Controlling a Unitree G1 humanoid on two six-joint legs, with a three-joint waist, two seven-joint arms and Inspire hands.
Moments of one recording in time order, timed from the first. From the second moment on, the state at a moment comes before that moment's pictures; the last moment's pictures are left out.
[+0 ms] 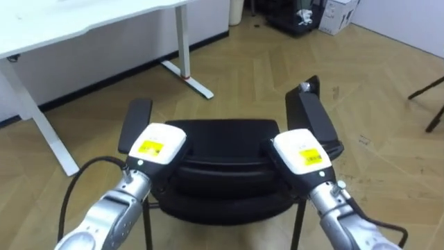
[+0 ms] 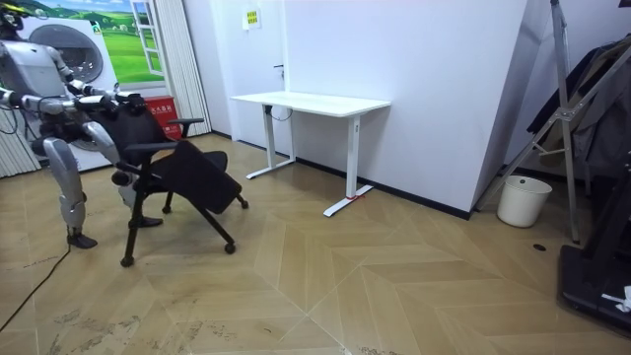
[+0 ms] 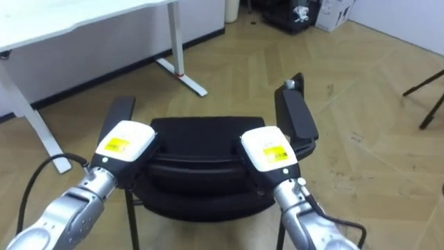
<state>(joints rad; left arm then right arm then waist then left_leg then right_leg) 0.00 0.43 -0.35 0.15 1.06 -0.08 0.07 0.02 -0.44 0.44 0.23 -1.02 -0.09 -0.31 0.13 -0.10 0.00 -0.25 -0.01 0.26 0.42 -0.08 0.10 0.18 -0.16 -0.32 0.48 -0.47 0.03</state>
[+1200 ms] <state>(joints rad) -0.09 0.43 -0.34 0.25 1.06 -0.09 0.12 -0.13 -0.41 0.47 0.34 -0.96 -0.08 -0.25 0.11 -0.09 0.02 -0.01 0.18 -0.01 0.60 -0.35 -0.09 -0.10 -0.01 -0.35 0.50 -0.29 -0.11</state>
